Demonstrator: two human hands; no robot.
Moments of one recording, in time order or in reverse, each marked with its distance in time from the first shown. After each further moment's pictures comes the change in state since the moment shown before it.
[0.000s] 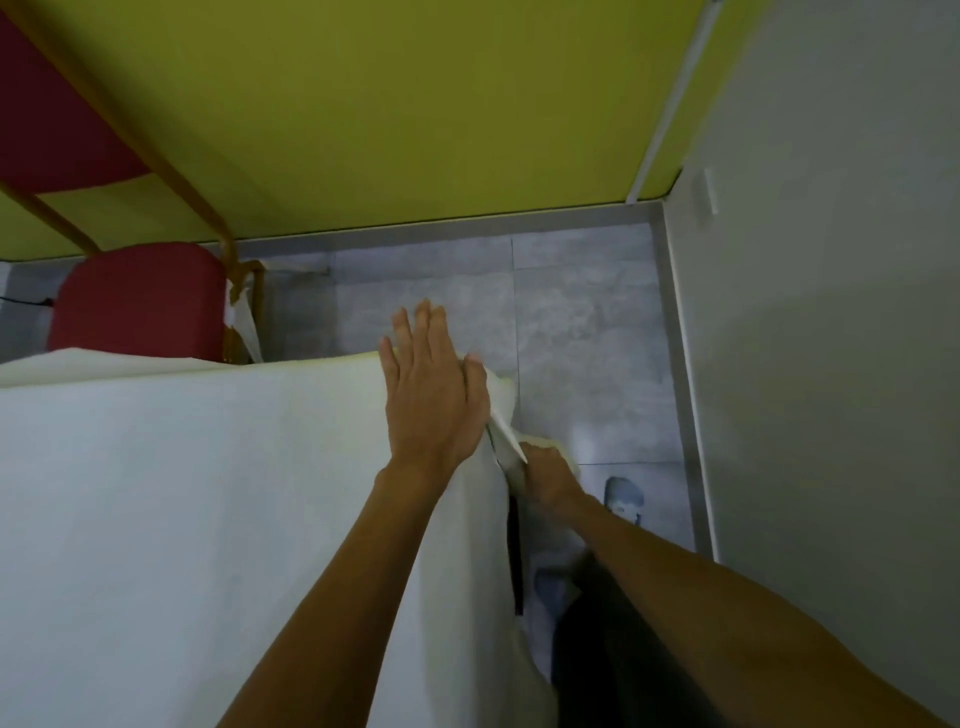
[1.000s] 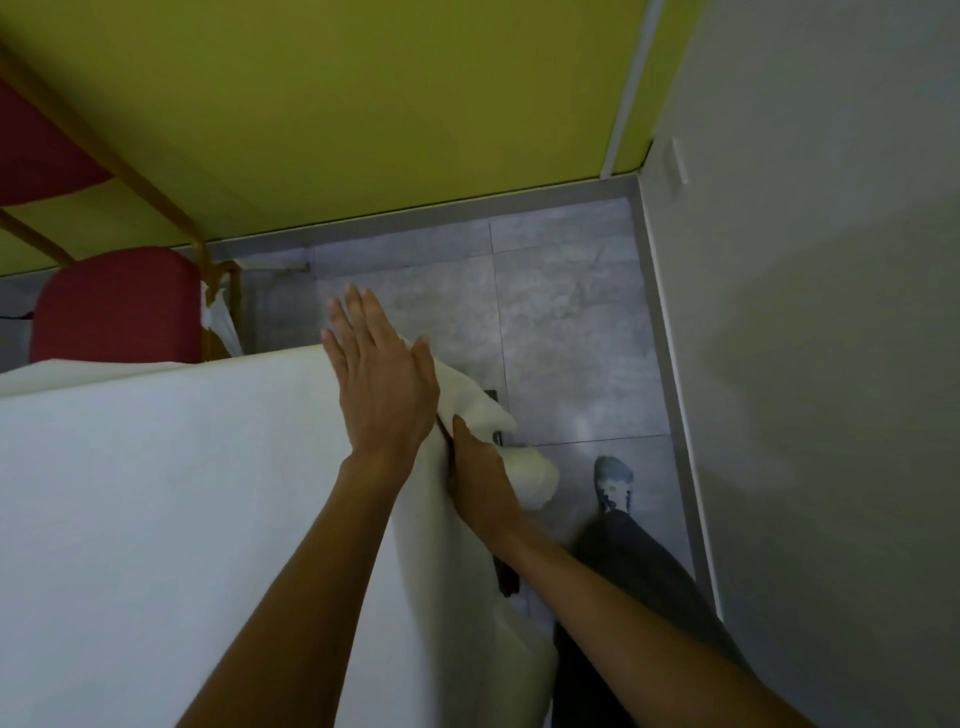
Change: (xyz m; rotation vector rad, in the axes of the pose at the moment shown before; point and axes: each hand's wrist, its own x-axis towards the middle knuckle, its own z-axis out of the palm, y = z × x) left_hand -0.001 0.007 0.005 0.104 0.061 -0.092; right_hand -0.073 -0.083 -0.010 0.239 0.139 -0.143
